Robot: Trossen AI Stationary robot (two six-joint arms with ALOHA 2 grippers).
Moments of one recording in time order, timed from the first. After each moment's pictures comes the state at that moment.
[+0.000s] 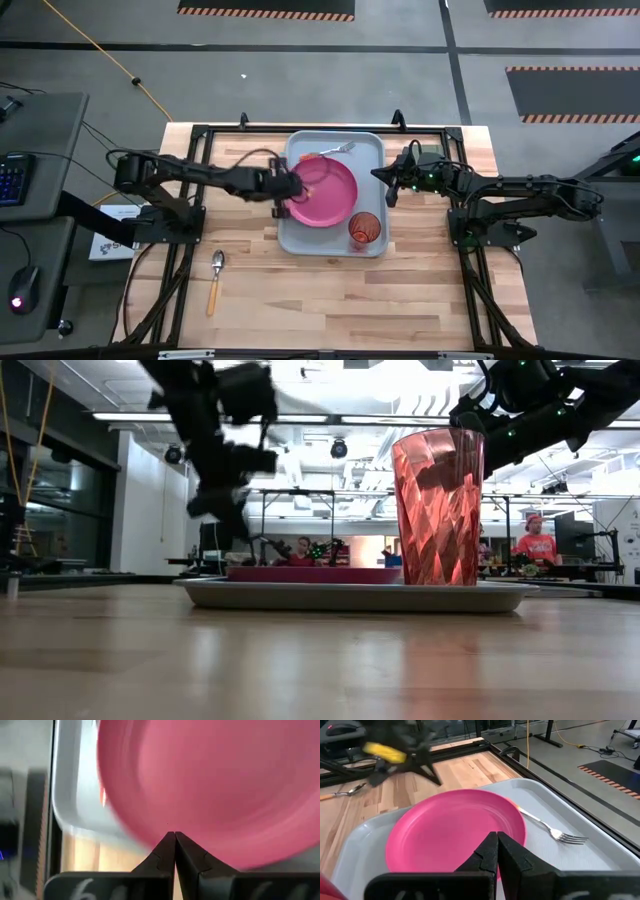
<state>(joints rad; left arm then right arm) 0.11 1.57 0.95 -0.48 -0.44 0.23 -0.33 1.00 0.40 0.28 0.02 0.07</state>
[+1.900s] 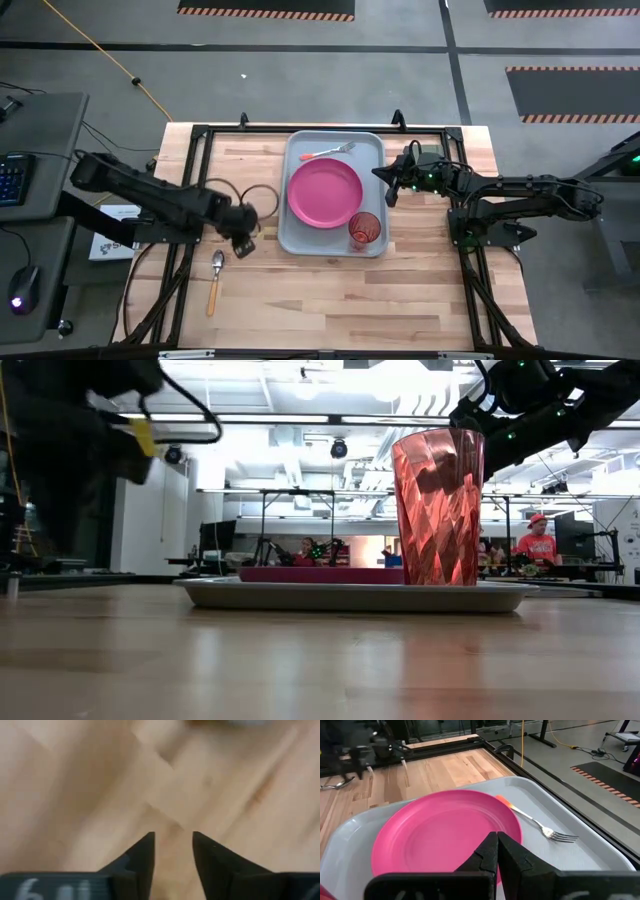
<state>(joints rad) -0.21 1.15 0.62 -0.76 0.07 -0.85 -0.33 1.00 0.40 0.26 0.05 0.04</state>
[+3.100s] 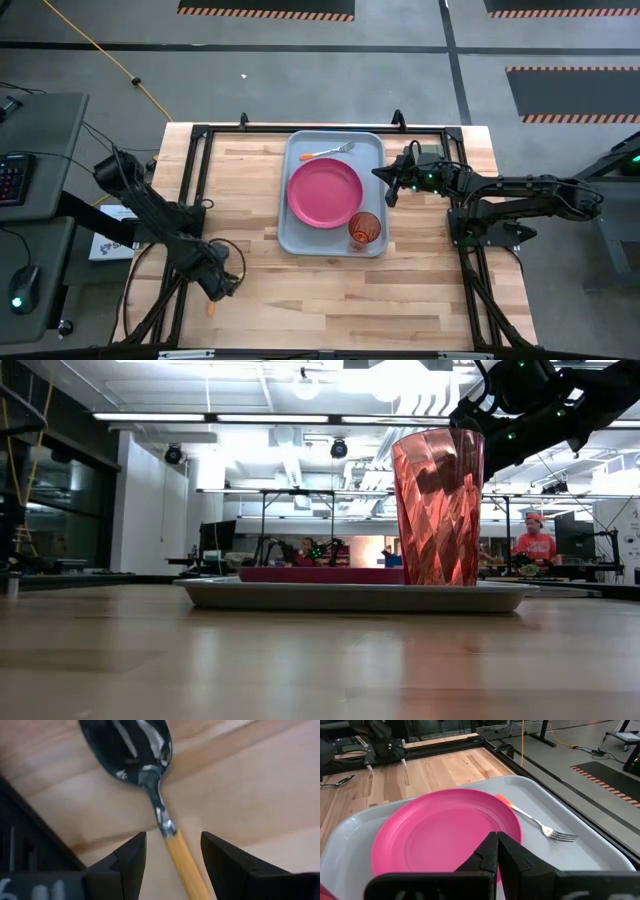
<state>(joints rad) -0.84 1.40 0.66 -0.75 0.14 -1.99 -0.33 1.00 0.40 0.26 0.05 0.03</state>
